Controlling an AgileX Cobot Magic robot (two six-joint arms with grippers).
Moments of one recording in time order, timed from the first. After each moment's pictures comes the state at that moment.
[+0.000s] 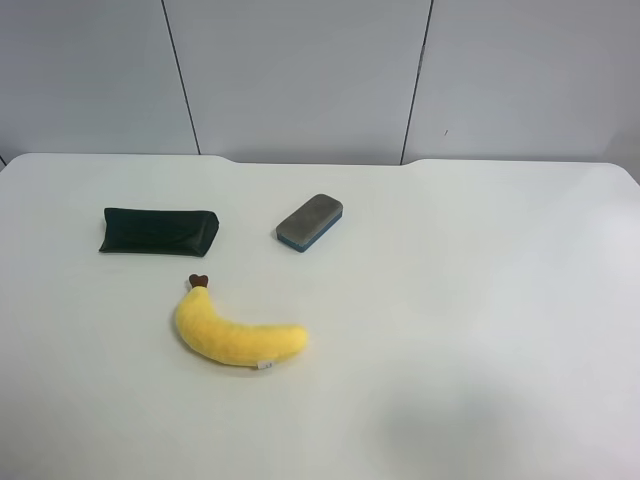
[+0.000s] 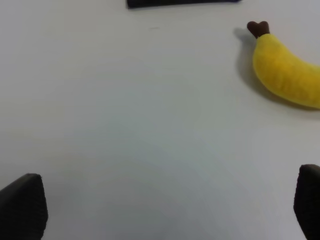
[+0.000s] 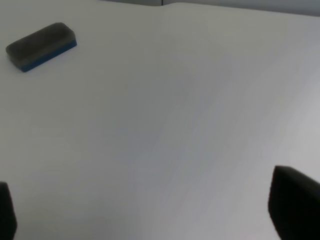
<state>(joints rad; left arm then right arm) 0.10 0.18 -0.60 -0.11 1.16 0.16 0.16 0.00 -0.50 0.09 1.07 -0.02</state>
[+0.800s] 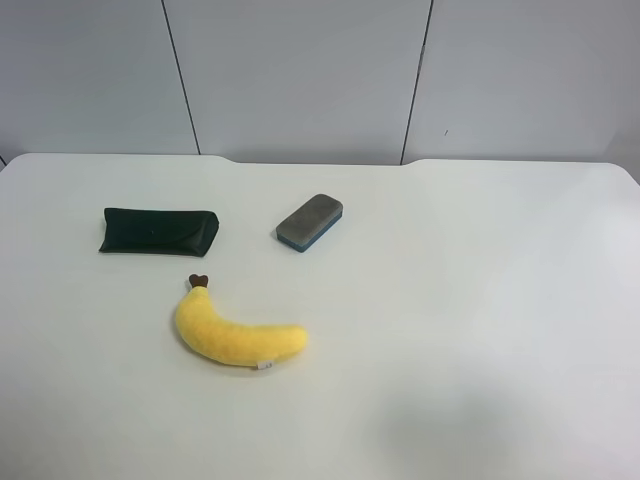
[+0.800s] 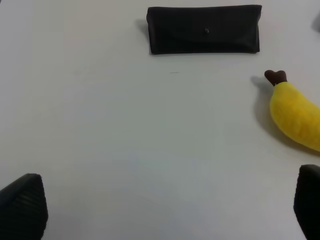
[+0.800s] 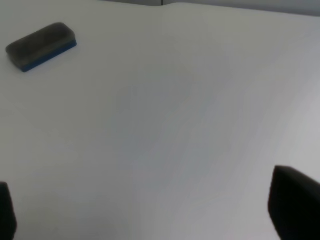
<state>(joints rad) 0.10 0.04 -0.51 -0.08 1.06 0.12 0.16 0.00 -0.50 0.09 1.07 -0.02</state>
